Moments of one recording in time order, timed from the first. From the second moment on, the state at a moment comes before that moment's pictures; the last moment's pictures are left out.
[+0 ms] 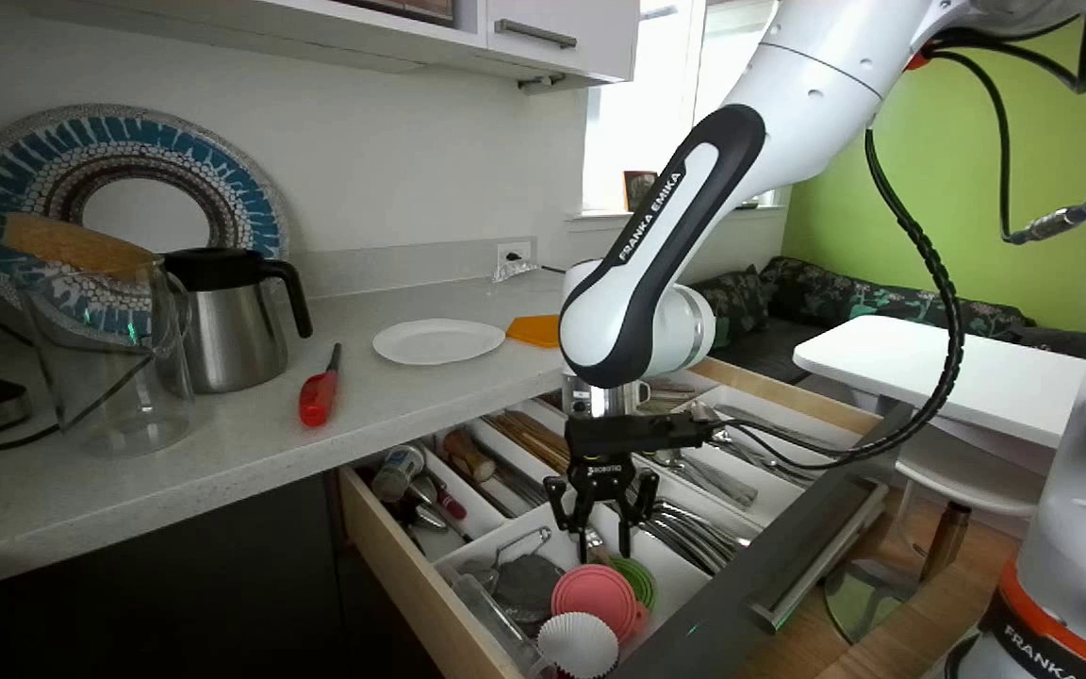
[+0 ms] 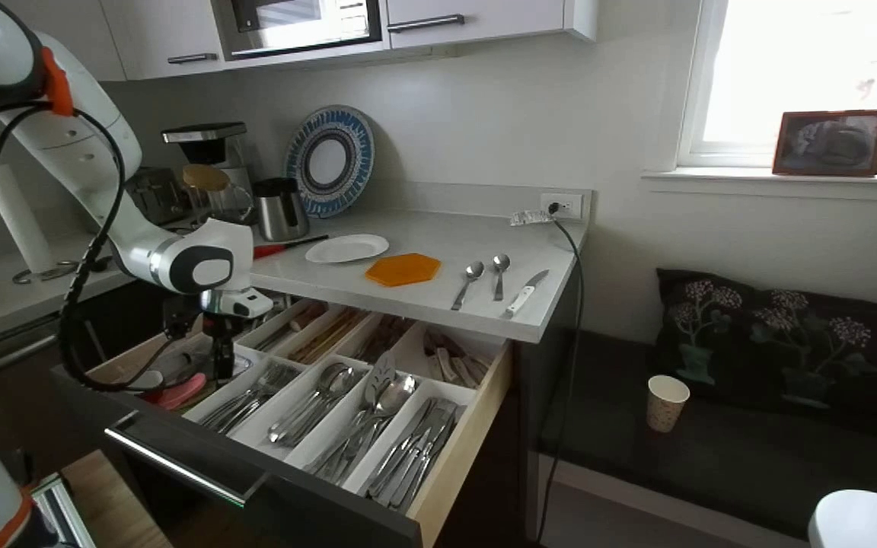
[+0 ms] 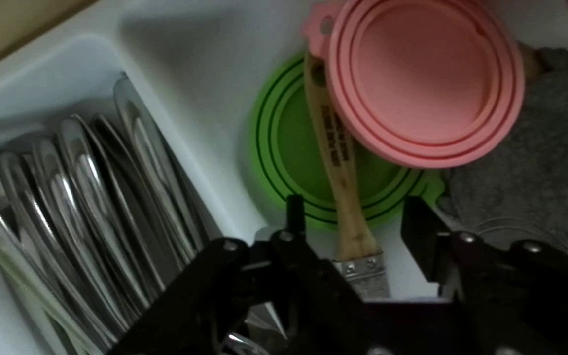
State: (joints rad) arm 0.22 0.20 0.24 -2.52 0.23 2.50 0.59
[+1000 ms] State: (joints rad) arm 0.23 0.15 0.24 -2.52 0.23 2.53 0.58
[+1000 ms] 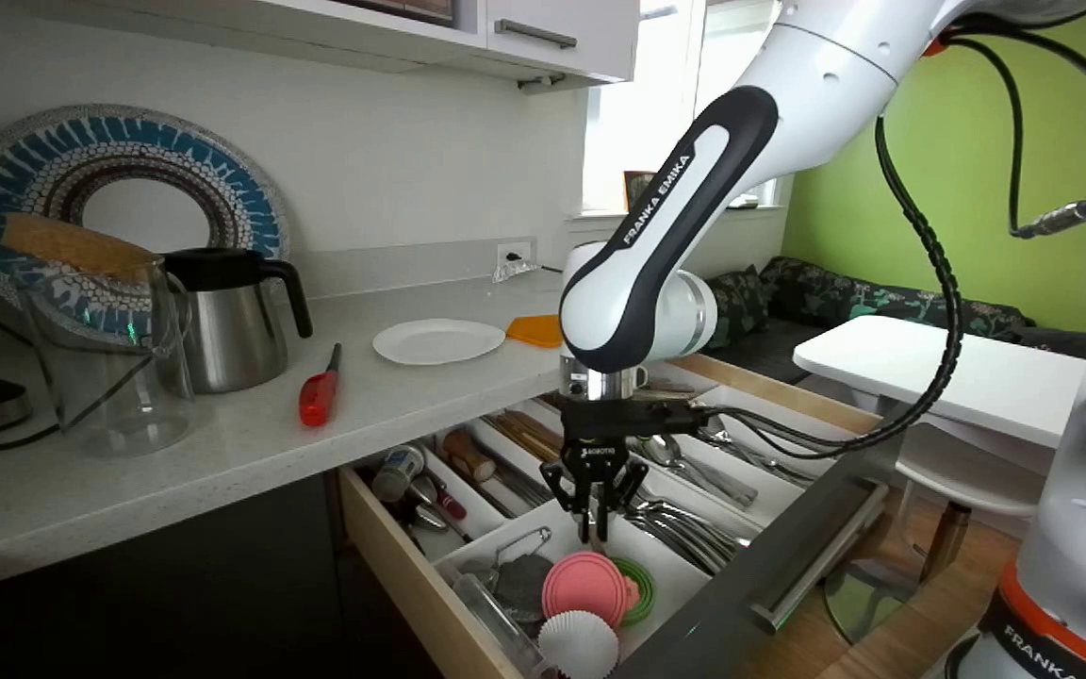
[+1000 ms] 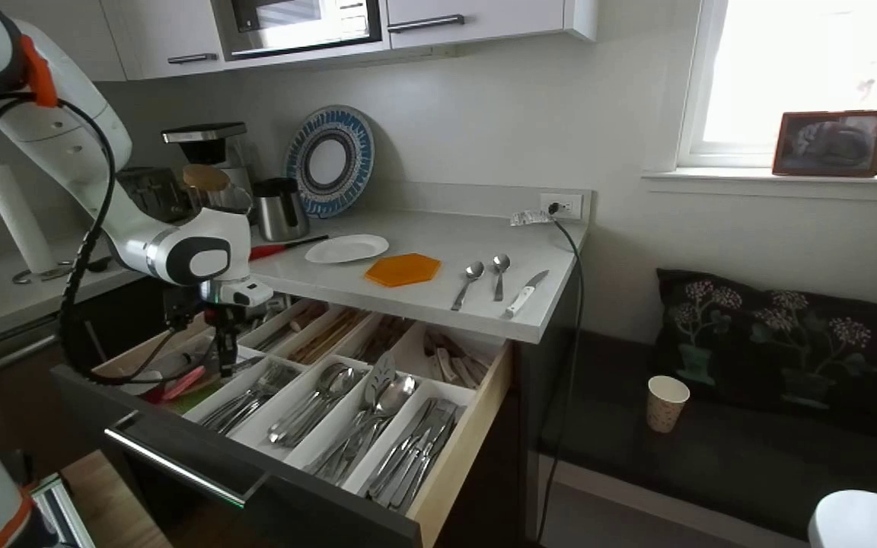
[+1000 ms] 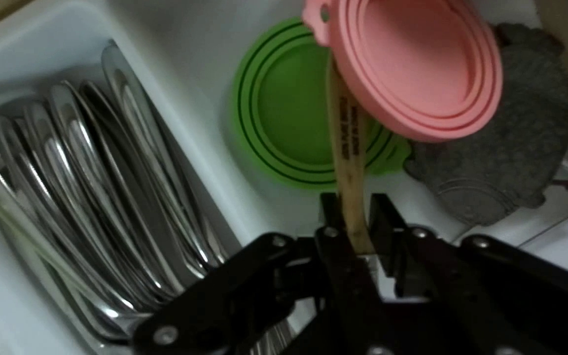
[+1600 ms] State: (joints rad) arm 0.25 -0.07 0.25 -2.64 0.17 2.56 0.55
